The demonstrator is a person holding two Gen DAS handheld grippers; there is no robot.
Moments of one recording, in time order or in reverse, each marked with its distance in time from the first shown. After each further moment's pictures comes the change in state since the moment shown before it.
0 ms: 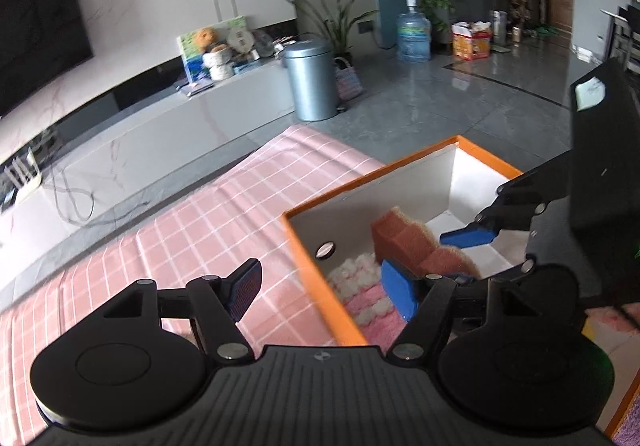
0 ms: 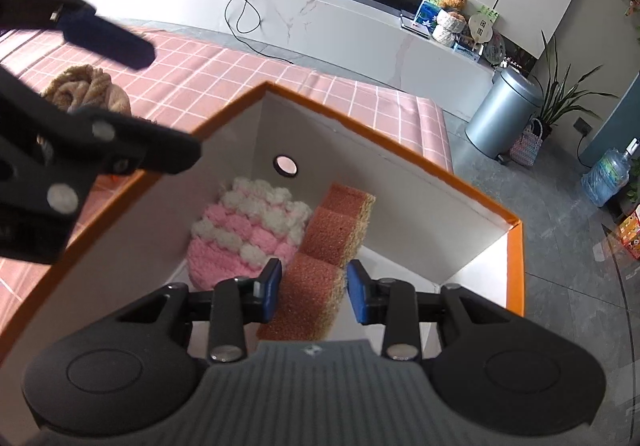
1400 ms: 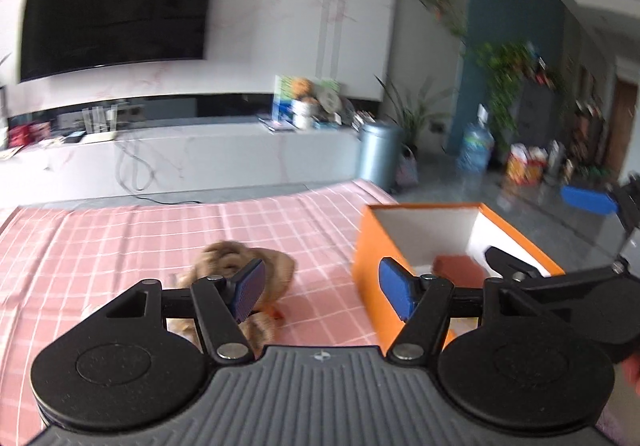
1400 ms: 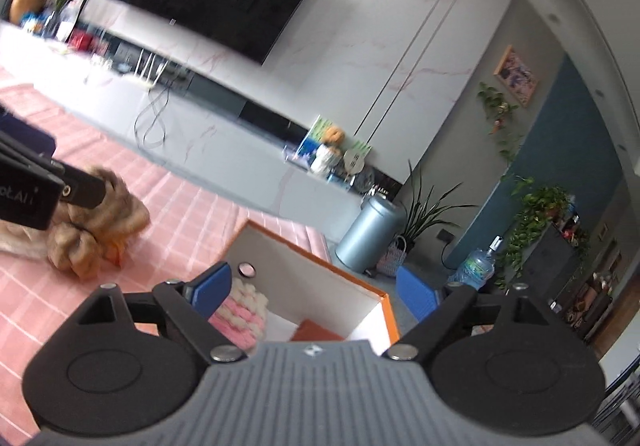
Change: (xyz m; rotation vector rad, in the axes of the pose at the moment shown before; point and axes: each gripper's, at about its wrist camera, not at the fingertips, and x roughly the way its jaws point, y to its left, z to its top) left arm -0.120 0.038 -0.108 -0.373 -0.283 0.110; right arm -0.138 0.124 -0.041 -0.009 -0.428 -0.444
